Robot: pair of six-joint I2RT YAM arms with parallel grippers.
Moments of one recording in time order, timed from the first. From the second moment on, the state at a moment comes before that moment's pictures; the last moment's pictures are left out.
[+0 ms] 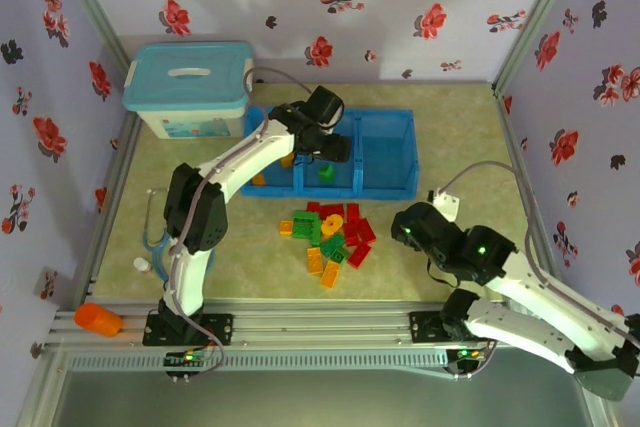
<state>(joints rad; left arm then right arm) -0.74 2.06 1.91 -0.87 0.00 -0.41 0.91 0.78 0.79 -1.05 0.45 1.06</state>
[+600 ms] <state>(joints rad) -0.76 1.38 1.27 -0.69 -0.02 -0.50 1.00 1.13 0.65 -0.67 0.28 1.15</state>
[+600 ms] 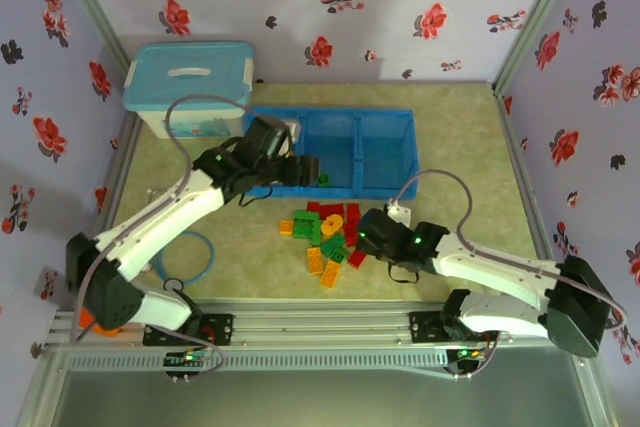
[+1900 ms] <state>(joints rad) -0.84 0.89 0.67 -0.69 -0.12 -0.73 1.00 1.13 0.69 -0.67 0.37 1.27</state>
